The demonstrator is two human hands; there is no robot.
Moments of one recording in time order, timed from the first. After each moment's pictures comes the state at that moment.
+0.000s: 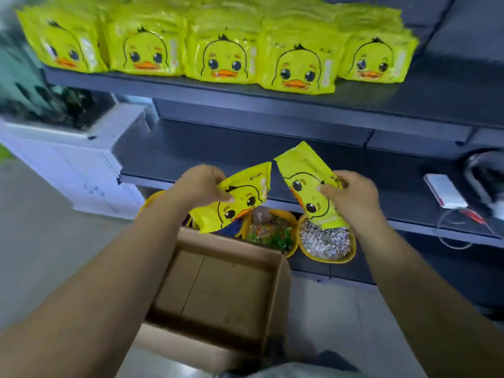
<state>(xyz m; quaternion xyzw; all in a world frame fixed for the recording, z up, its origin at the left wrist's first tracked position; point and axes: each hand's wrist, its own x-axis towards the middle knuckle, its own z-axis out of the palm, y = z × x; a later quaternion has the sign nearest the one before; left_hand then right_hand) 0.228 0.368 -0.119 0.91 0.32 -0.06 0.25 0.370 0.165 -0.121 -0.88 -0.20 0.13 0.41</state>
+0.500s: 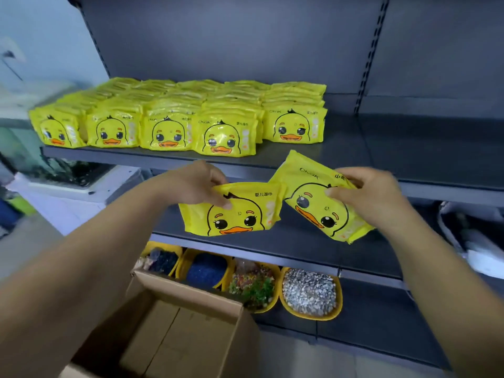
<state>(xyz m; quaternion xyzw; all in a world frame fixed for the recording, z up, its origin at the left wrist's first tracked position) 0.343 0.251 0.001 0.93 0.25 -0.03 0.26 0.501 0.032 -0.016 -0.82 -0.31 0.11 0.46</state>
